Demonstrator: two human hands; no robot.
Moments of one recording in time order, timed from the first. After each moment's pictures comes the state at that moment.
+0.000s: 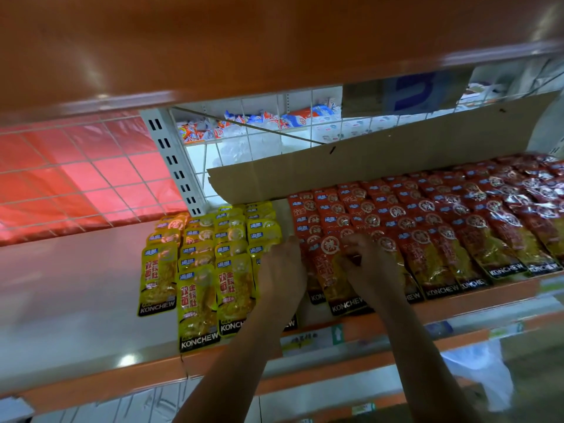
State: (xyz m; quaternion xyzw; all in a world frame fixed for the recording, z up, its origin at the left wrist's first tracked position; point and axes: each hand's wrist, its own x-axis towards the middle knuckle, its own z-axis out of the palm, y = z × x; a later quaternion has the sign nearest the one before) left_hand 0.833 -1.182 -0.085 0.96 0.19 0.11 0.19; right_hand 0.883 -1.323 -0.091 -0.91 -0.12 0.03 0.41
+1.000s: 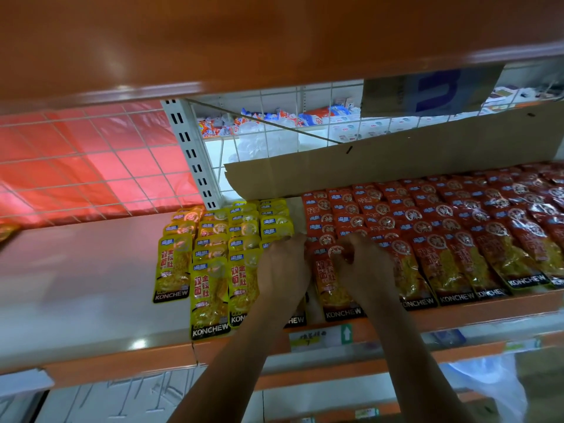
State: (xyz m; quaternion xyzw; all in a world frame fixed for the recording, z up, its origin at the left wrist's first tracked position) left_hand 0.819 -1.173 -0.075 0.95 0.18 0.14 0.19; right_hand 0.873 -1.298 -0.085 -0.92 -0.16 -0.01 0.35
